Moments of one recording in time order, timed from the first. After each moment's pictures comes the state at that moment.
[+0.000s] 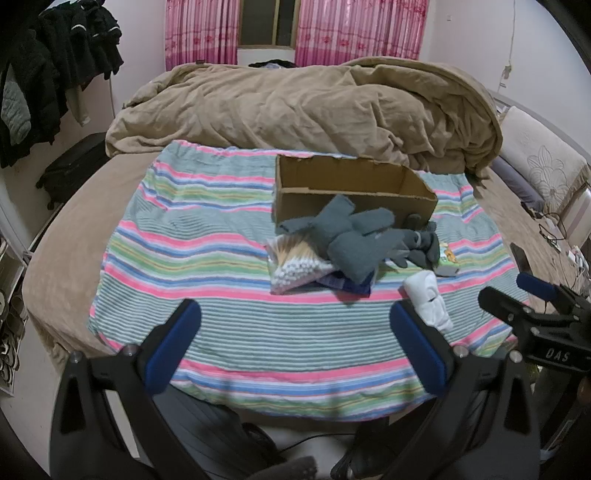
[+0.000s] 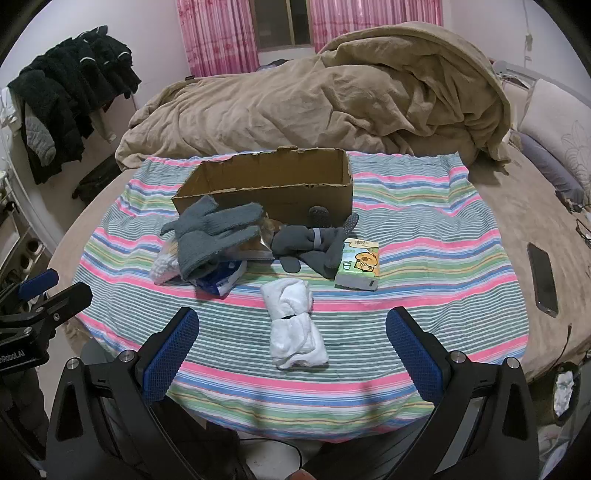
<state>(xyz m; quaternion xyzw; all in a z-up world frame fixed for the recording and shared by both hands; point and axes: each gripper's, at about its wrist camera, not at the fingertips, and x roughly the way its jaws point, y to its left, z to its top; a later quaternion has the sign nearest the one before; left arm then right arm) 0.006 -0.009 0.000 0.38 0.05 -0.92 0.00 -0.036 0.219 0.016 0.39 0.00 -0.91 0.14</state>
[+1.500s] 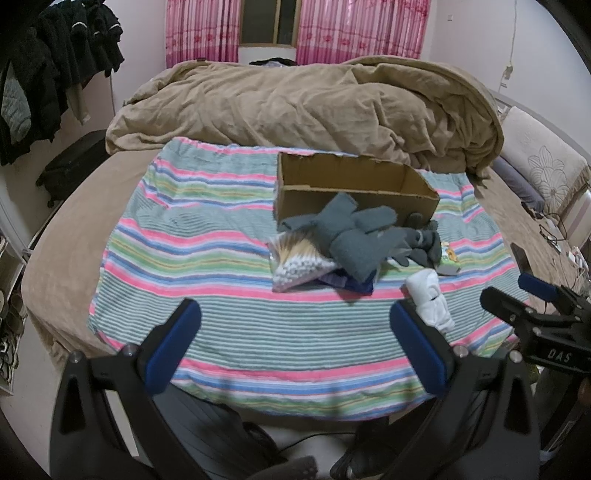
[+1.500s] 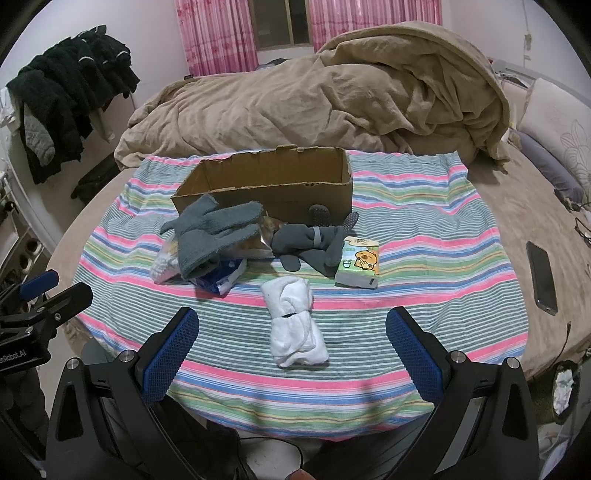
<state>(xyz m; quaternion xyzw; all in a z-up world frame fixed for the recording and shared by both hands) 0.005 -0.013 -0.001 0.39 0.06 -0.92 0.00 -0.034 0.217 0.017 0.40 0.00 -0.91 0.14</state>
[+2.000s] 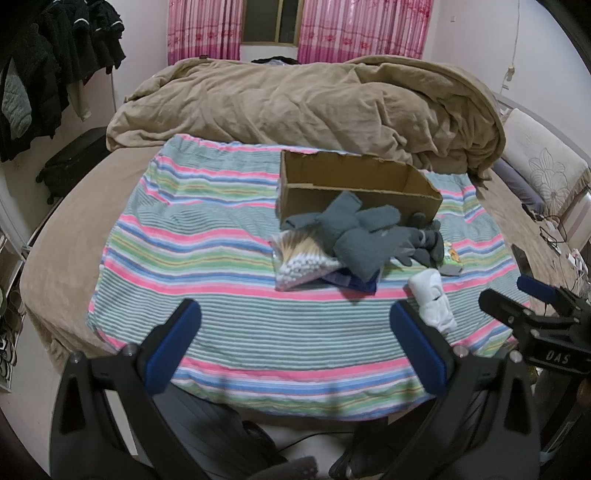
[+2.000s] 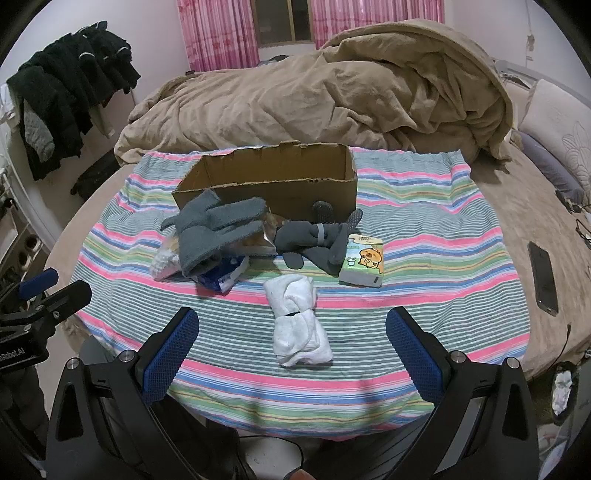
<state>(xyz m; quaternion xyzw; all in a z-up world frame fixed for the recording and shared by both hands) 0.005 -0.018 -0.005 0.39 0.06 -0.92 0.00 -0.037 0.213 0.014 0.40 0.01 -0.91 0.14</state>
